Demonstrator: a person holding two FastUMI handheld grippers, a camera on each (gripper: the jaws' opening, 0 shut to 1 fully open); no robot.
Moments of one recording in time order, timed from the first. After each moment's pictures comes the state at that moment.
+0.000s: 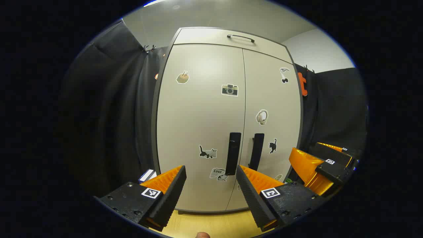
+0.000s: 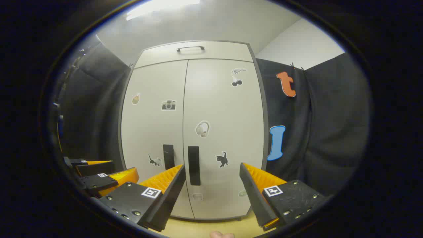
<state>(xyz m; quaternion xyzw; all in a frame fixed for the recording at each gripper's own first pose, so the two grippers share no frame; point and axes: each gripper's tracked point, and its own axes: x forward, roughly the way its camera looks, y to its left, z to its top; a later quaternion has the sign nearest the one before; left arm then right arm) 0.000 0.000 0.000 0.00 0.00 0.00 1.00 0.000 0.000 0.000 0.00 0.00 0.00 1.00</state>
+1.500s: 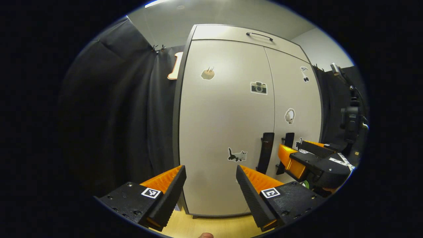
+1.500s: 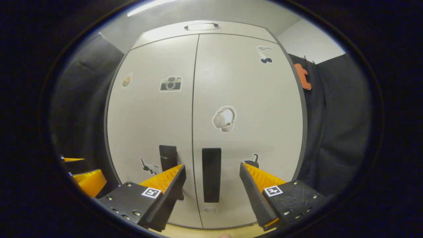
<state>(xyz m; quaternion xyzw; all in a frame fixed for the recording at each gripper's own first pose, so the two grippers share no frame) 0.020 0.074 -0.004 0.01 0.00 0.04 1.00 0.114 0.051 -0.043 -0.01 0.03 0.02 1.00</state>
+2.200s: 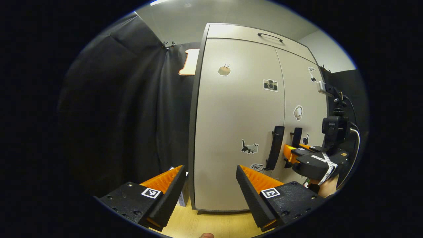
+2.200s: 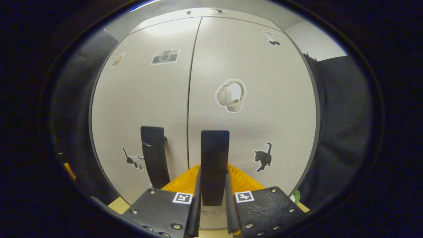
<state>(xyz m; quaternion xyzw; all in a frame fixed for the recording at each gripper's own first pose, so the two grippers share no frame) -0.011 0.098 -0.018 -0.01 0.01 0.08 1.00 0.144 0.055 -0.075 -0.02 0.06 0.00 1.00</state>
